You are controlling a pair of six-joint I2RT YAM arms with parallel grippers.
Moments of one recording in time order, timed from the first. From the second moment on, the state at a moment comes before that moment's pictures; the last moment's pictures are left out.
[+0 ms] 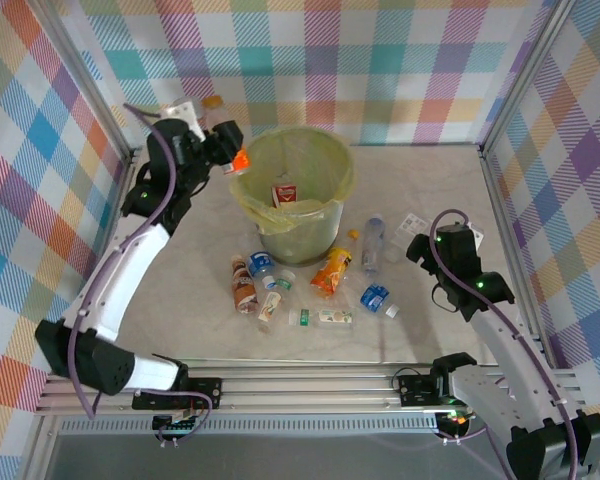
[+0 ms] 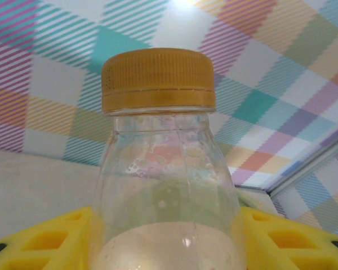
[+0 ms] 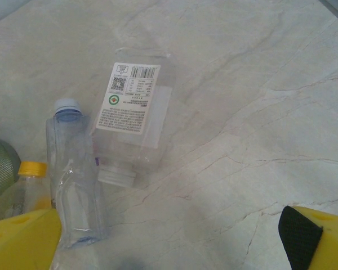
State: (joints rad) left arm -0.35 1.43 1.54 -0.29 -0.03 -0.46; right arm 0.24 0.84 0.75 -0.71 0.28 0.66
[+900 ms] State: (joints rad) left arm -0.49 1.91 1.93 -0.59 0.09 -0.18; right arm 0.24 0.90 0.75 -0.71 0.26 0.66
